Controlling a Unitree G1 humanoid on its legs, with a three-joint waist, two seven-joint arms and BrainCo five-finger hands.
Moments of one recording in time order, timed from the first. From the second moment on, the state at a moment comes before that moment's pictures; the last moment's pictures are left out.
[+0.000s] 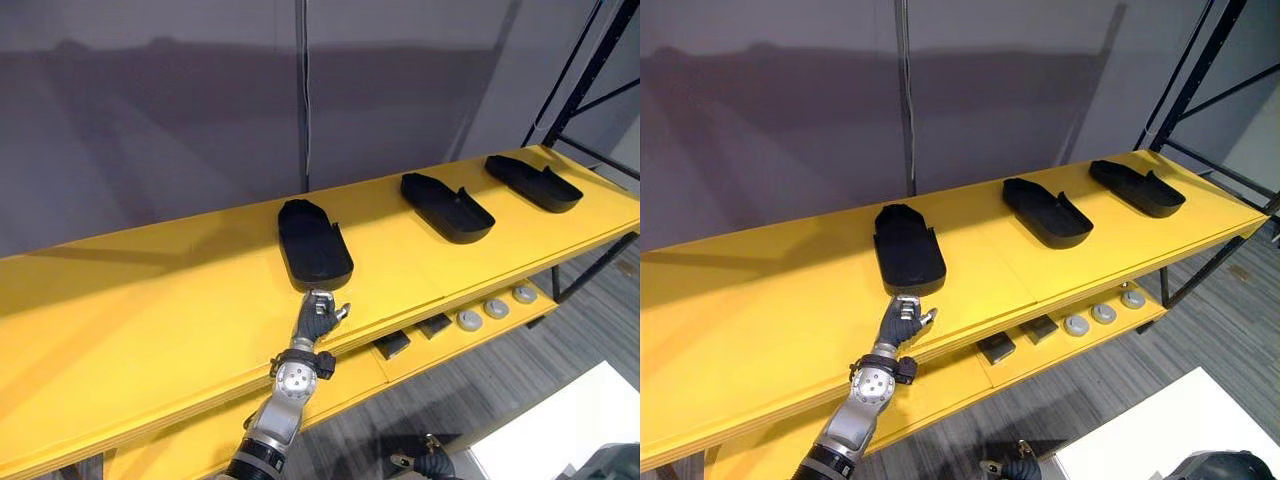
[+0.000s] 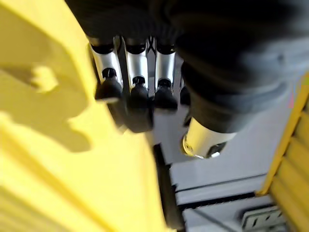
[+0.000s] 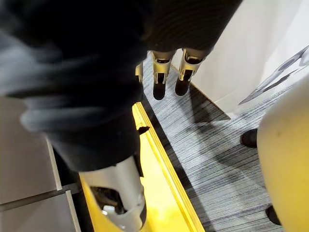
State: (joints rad) left arm -0.11 -0.04 -0.30 0.26 0.28 -0.05 0.25; right arm 0.19 0.02 -0.10 0.83 -0.02 -0.08 -0.04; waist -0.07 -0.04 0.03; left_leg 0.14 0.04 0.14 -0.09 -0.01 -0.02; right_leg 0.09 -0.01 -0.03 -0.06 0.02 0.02
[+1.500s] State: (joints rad) left arm -0.48 0.03 -0.18 0.57 0.29 0.00 0.28; right arm 0.12 -0.01 -0.06 0.85 -0.02 -0.09 -0.01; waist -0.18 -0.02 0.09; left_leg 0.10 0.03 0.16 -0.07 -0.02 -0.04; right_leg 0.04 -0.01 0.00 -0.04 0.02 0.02
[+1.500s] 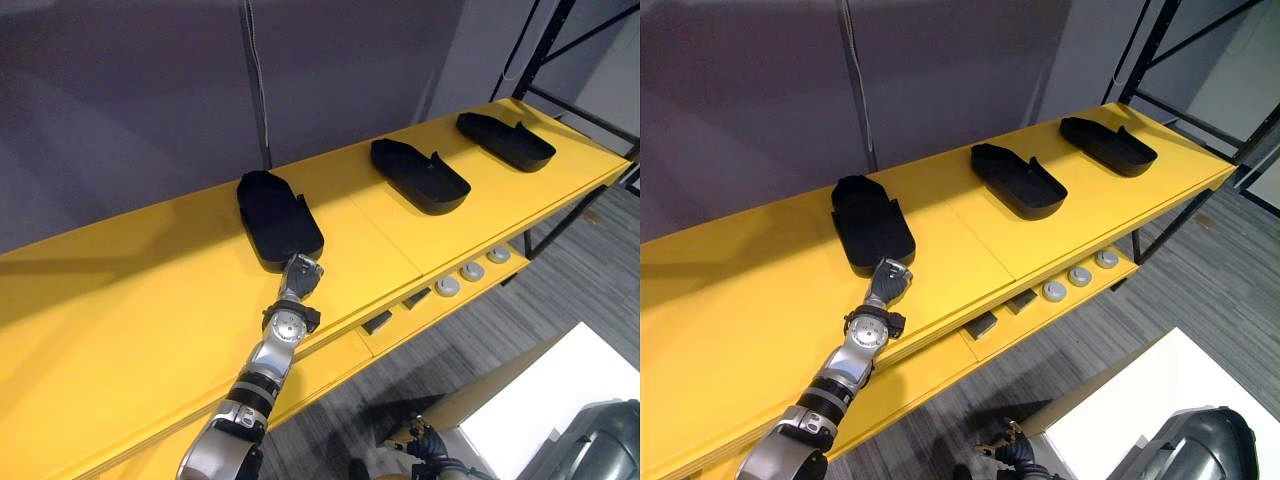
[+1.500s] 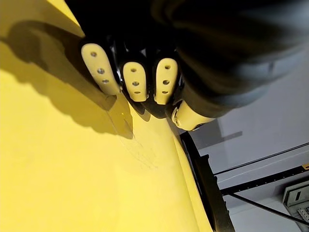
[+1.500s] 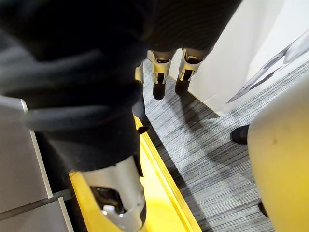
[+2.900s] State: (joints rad) left arm 0.35 -0.05 0.46 0.58 -0.10 -0.05 0.22; right arm 0.20 -0.02 0.00 0.77 -0.04 -0.09 -0.04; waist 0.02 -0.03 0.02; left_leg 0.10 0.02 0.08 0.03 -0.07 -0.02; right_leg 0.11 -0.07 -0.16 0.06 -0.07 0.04
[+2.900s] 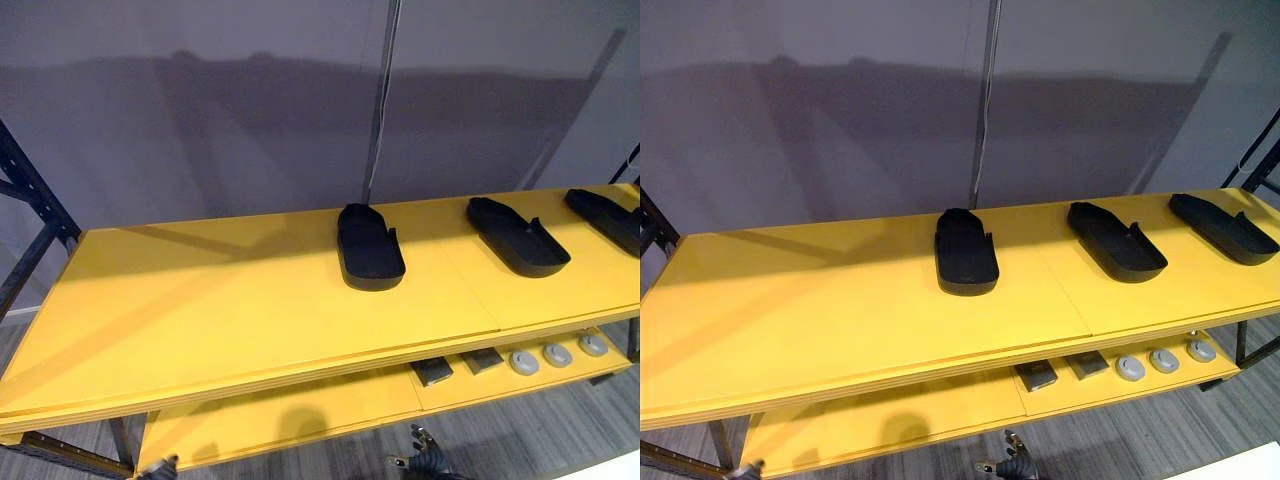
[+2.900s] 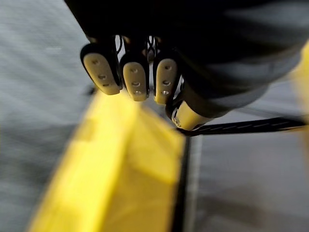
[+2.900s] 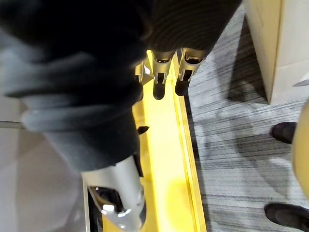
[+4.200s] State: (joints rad) left arm 0.14 -0.01 0.11 0.81 0.10 -0.06 0.15; right arm 0.12 -0.04 -0.08 0.78 -0.02 -0.09 -0.08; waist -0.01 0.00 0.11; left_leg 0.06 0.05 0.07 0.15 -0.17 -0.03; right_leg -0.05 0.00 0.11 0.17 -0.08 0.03
